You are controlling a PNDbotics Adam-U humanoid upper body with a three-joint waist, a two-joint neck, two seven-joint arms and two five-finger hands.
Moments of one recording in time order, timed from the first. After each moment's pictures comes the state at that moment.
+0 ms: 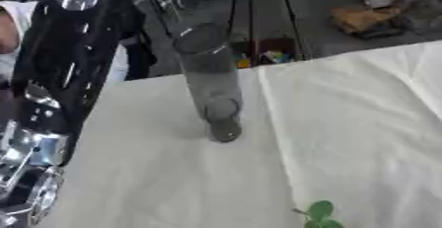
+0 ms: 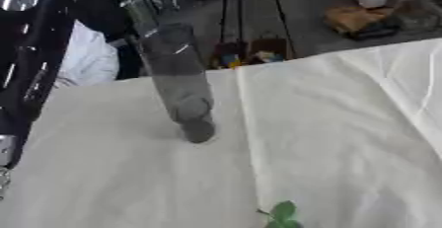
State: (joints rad) left arm -1.33 0.54 0.00 -1.28 0.23 0.17 0.72; right arm -0.33 -0.41 0.04 -1.98 0.38 -0.33 -0.64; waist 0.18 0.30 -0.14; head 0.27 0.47
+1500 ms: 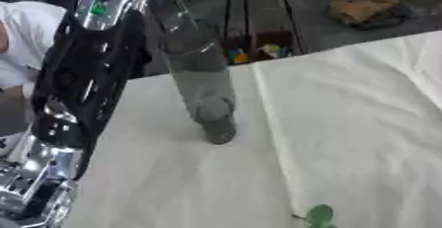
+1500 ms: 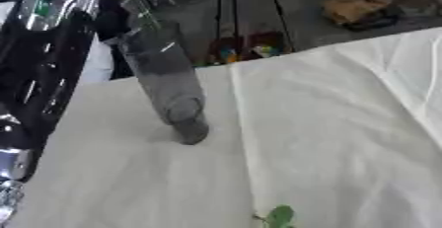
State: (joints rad) left arm -1.31 0.52 0.00 -1.28 0.20 0.05 0.74; right arm -0.36 -0.41 0.04 -1.98 0.36 -0.34 -0.62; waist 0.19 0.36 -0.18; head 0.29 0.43
